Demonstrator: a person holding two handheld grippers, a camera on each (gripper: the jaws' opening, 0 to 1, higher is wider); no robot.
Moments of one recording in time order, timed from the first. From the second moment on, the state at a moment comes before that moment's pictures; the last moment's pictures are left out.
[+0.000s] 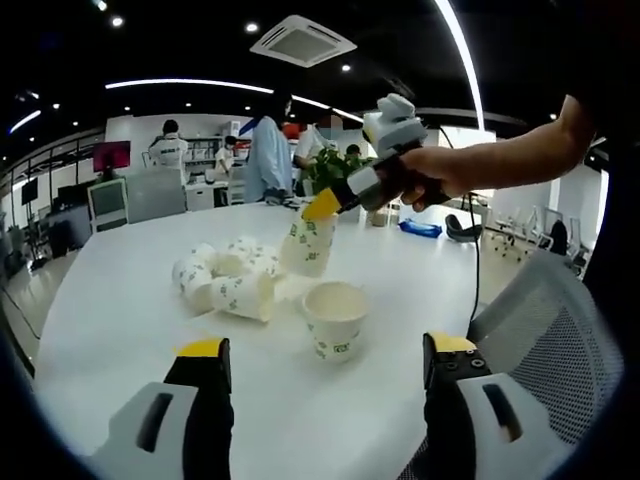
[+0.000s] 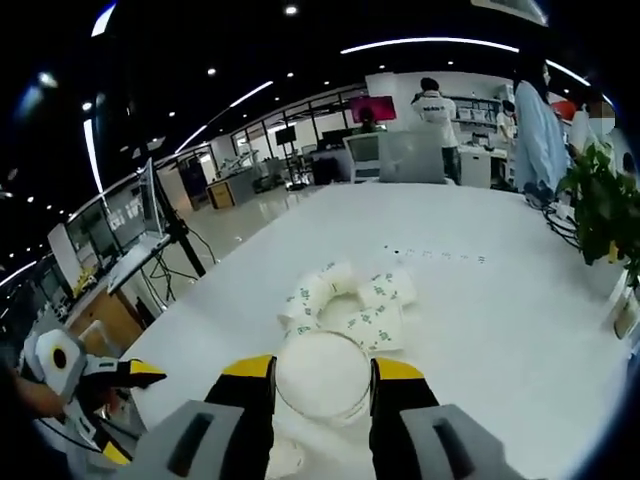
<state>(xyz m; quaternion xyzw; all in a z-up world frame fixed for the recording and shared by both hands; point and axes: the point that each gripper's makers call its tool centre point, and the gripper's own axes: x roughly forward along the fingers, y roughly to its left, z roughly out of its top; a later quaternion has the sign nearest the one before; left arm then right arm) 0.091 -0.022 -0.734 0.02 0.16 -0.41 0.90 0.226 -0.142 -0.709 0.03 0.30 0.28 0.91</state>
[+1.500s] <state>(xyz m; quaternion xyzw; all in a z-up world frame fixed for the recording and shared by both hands) 0.127 -0.018 -0.680 -0.15 0.13 -0.41 0.89 0.172 -0.084 -0.657 0.14 0.25 0.42 0.86</state>
